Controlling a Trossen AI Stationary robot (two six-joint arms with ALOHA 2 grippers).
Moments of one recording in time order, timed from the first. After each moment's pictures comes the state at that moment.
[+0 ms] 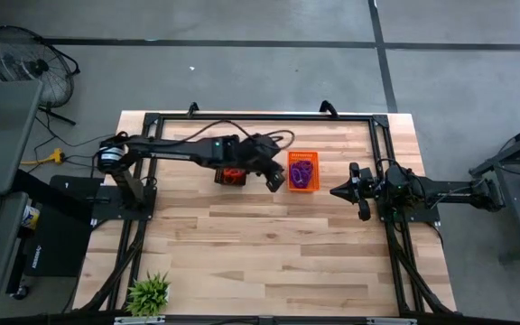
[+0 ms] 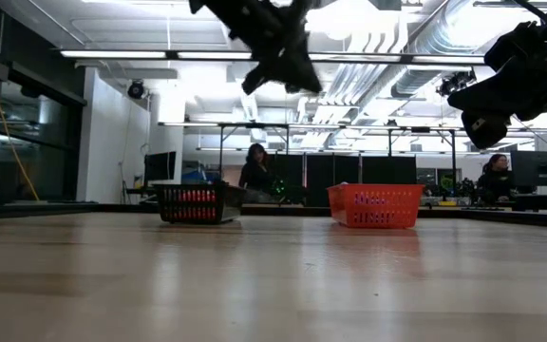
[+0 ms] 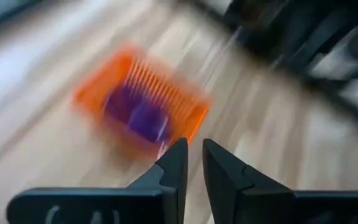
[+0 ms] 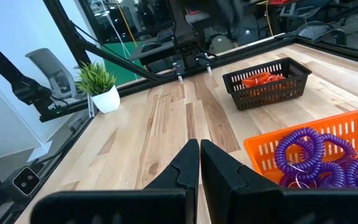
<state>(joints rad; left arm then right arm) 0.10 1.73 1.47 -0.38 -0.08 -0.49 -0.07 0.15 0.01 0.04 -0.11 0.31</state>
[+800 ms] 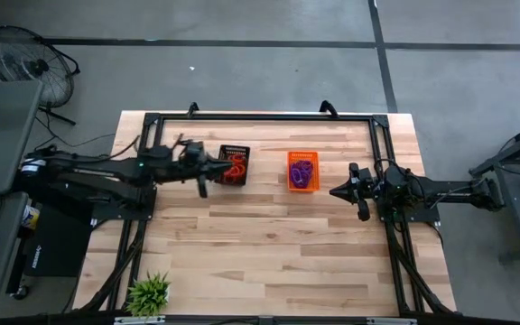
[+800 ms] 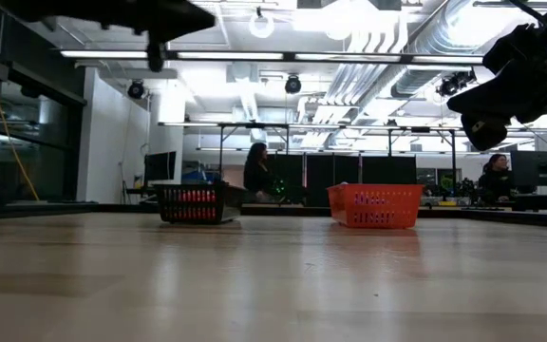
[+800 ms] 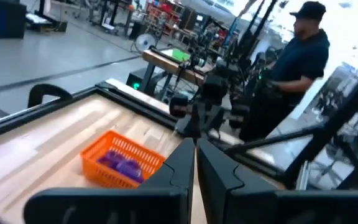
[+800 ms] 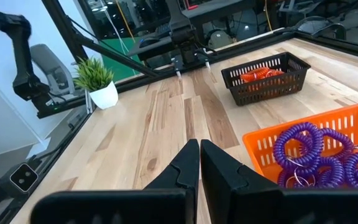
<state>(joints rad) 0.02 0.91 0.56 0.36 -0.15 -0.42 -0.07 0.17 0.01 0.04 -0.11 0.31</state>
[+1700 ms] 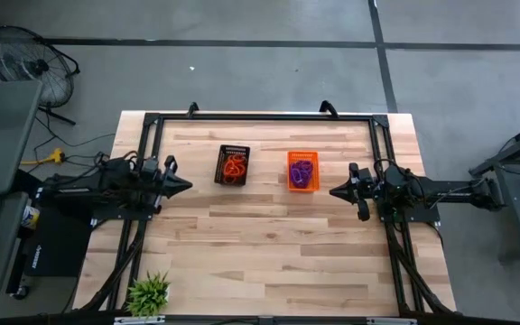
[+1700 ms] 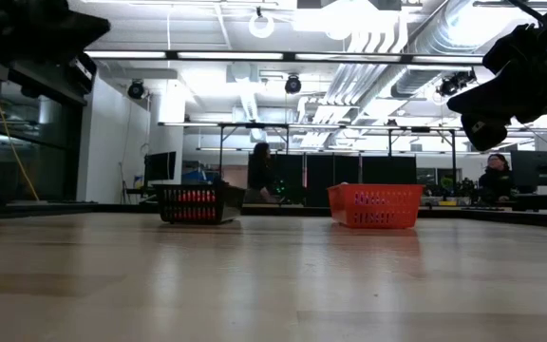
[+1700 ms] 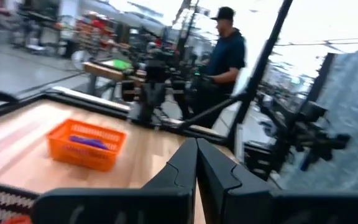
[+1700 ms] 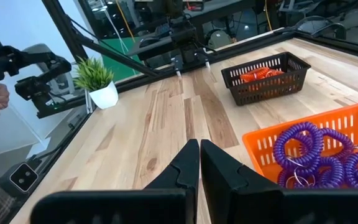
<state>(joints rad) 0.03 0.01 0.16 0.00 0.10 -0.32 -0.07 0.17 0.01 0.04 -0.11 0.31</state>
